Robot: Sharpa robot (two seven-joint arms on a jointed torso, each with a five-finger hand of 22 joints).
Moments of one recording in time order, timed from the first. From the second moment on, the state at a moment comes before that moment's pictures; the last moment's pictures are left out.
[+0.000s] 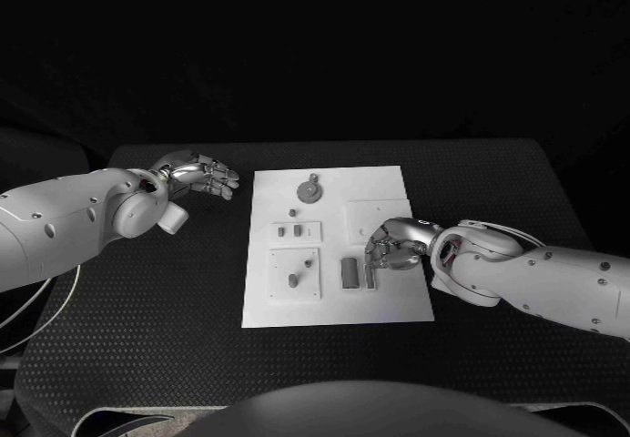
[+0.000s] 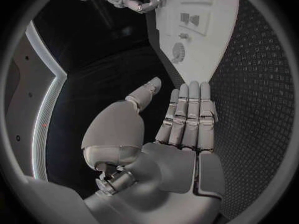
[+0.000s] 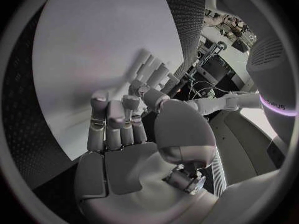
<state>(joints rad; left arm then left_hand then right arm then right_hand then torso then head) 1.24 -0.79 -0.13 1.05 -0.37 0.04 0.16 1.01 -0.06 0.53 -0.27 0.11 0.85 0.18 0.34 0.47 1.12 0.13 0.07 0.30 0.90 0.11 0.53 0.55 0.04 0.93 0.01 0.08 1.06 1.14 -0.83 -0.23 1.51 -1.31 -0.26 -0.04 1.10 -0.03 0.64 -0.29 0.05 1.07 0.06 0.30 0.66 1.19 -0.04 1.03 1.05 1.23 -0.12 1.36 1.03 0.24 1.11 -0.04 1.03 1.31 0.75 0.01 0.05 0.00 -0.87</state>
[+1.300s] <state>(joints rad) 1.24 -0.69 -0.13 0.93 -0.30 -0.06 0.22 0.98 -0.06 0.52 -0.27 0.06 0.78 0.18 0.32 0.45 1.00 0.15 0.07 0.24 0.83 0.15 0.43 0.53 0.04 0.86 0.05 0.07 1.04 1.17 -0.65 -0.05 1.11 -0.65 -0.41 0.20 0.97 -0.09 0.58 -0.29 0.05 0.89 0.16 0.21 0.66 0.95 0.06 0.73 0.83 0.98 -0.04 1.05 0.86 0.25 0.87 0.06 0.79 1.21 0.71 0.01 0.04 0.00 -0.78</state>
